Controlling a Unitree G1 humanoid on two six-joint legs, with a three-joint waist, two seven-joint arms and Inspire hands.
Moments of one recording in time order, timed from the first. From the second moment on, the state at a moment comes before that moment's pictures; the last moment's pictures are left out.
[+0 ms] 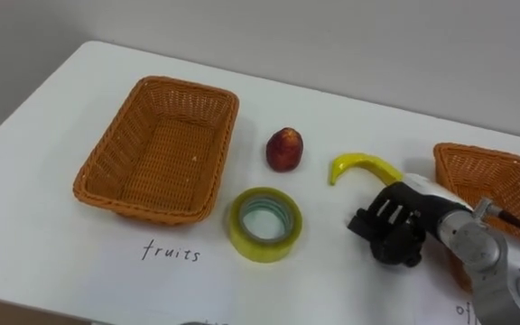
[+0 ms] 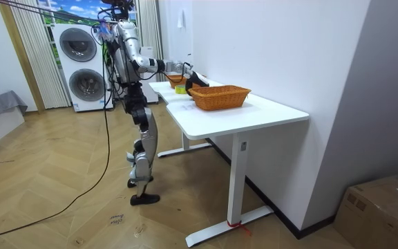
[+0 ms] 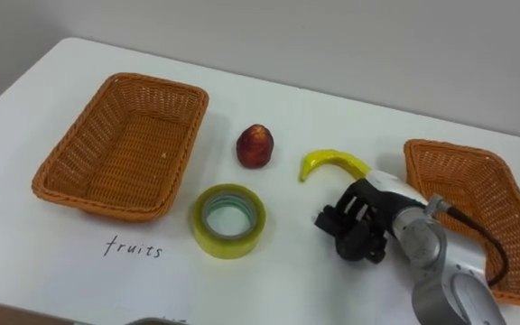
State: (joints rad) left arm 0.21 0.29 0.01 1.01 0.27 0.19 0.16; right arm -0.03 -0.44 0.13 0.04 -0.73 0.33 0.51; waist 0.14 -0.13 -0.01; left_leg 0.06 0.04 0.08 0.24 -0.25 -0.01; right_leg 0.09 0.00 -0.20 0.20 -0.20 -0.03
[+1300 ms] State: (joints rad) left arm 0.29 0.26 0.14 1.11 0.27 0.10 0.14; right arm 0.00 -0.44 -0.22 -0.32 -0.23 0.13 0.12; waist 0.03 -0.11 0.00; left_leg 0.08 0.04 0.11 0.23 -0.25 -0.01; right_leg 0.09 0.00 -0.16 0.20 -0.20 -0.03
